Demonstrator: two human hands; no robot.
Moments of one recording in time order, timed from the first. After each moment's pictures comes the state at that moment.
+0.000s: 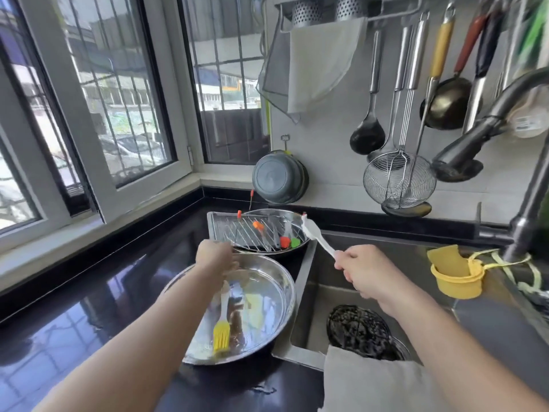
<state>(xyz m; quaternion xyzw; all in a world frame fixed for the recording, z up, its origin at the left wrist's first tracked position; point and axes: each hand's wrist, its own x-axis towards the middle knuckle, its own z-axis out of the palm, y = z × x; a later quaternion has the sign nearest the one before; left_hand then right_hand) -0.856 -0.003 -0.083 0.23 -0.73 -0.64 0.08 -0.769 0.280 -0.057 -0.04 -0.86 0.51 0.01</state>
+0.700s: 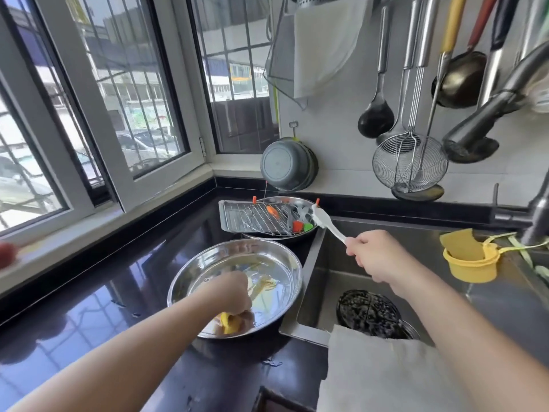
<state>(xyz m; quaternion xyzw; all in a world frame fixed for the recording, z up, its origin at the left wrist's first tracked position) -0.771 0.012 -0.099 0.03 -0.99 0.00 -0.16 -0.769 0.292 -0.060 -0.04 -0.87 0.49 0.02</state>
